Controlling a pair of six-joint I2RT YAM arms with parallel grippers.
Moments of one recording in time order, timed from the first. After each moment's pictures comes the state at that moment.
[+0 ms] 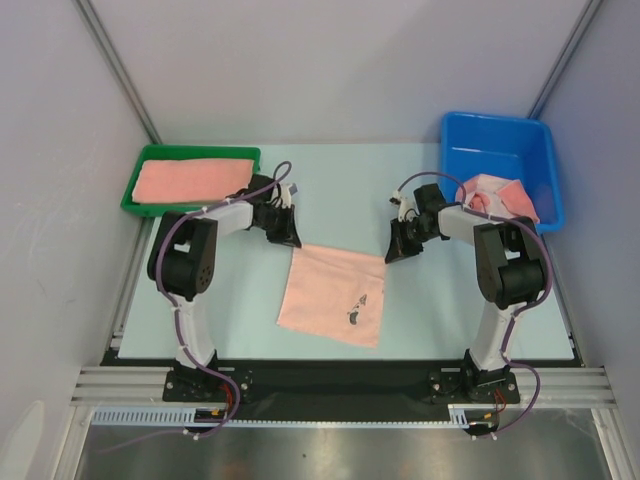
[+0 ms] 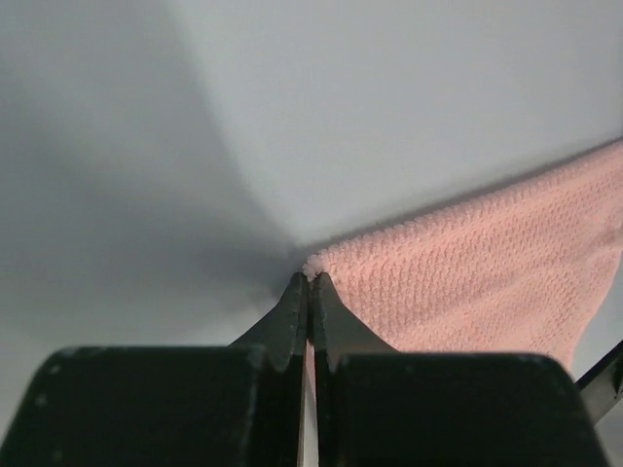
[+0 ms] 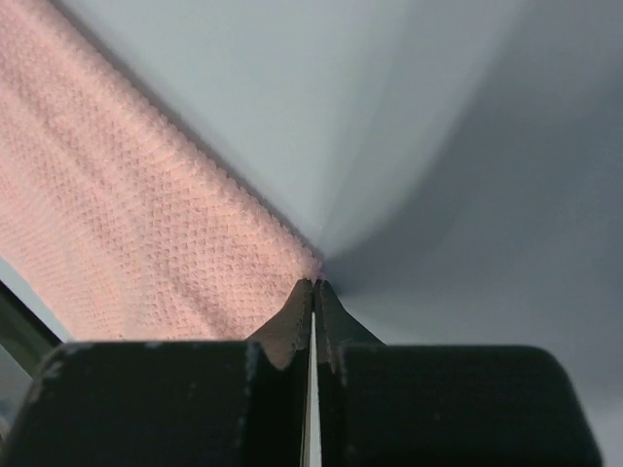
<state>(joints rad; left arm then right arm) -0.28 2.00 1.29 -0.39 0.46 -0.19 0.22 1.90 1.15 -0.45 -0.56 0.01</state>
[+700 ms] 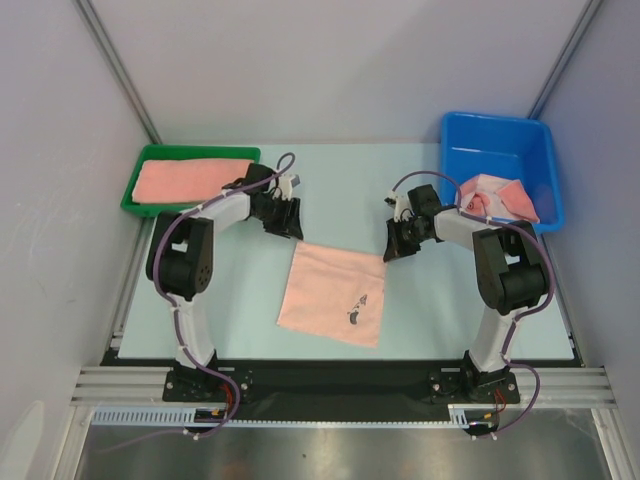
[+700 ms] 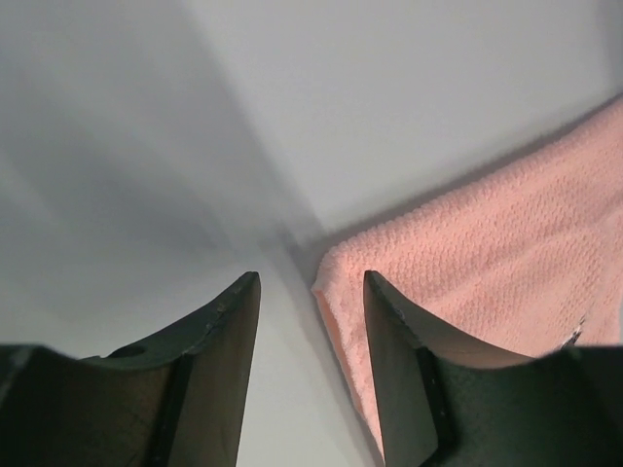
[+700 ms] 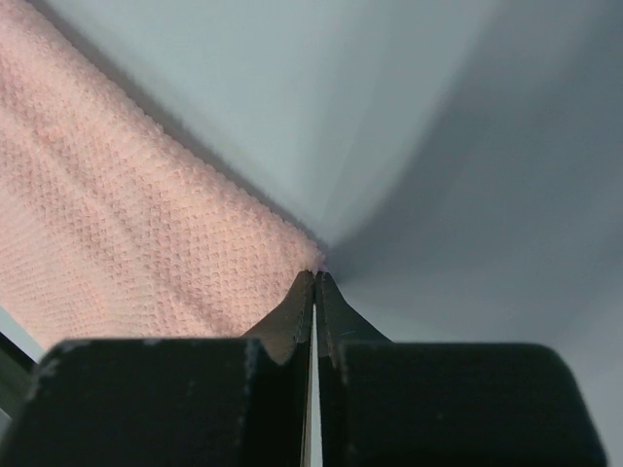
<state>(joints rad) -0.26 1.99 1.38 -0.48 0.47 -0.04 0.27 1.86 1.12 -0.39 -0.46 0.03</state>
